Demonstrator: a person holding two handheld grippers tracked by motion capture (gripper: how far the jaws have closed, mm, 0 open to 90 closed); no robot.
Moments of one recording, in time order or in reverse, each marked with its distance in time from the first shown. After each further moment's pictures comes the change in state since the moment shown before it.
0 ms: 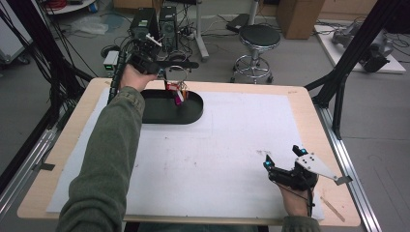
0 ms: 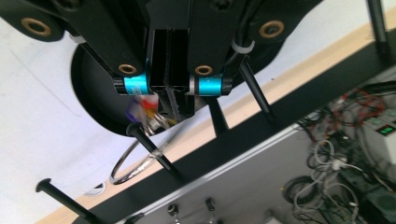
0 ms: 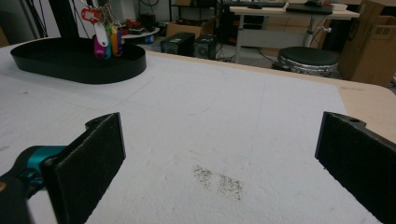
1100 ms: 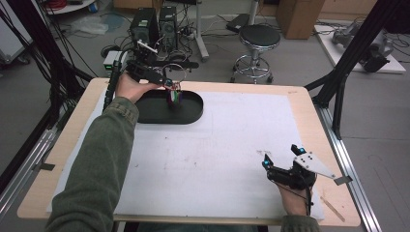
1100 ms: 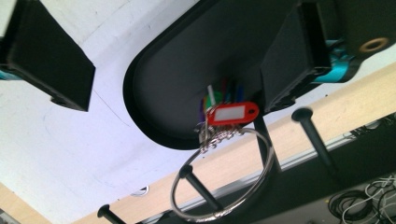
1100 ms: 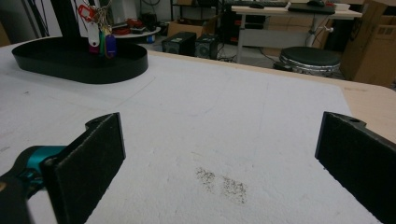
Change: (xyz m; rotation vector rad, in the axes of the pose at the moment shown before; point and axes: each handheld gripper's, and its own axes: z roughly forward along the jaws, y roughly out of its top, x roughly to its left) left arm -0.005 -0.027 -0.009 -0.029 -0.142 -0.107; right arm 0.003 0.001 0.003 0.006 0.007 0.001
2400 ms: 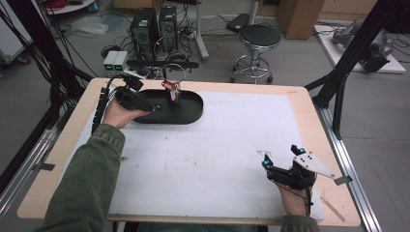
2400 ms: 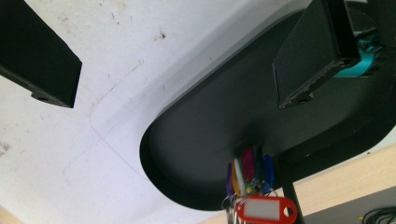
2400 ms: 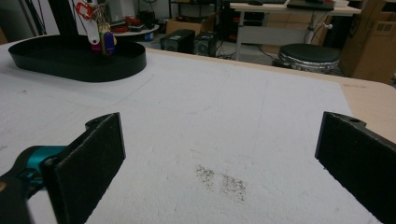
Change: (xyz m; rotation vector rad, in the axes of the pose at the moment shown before) left arm -0.001 -0.078 -0.007 0.012 -0.084 0.026; right arm 0.000 0.000 0.001 0.008 -0.007 0.000
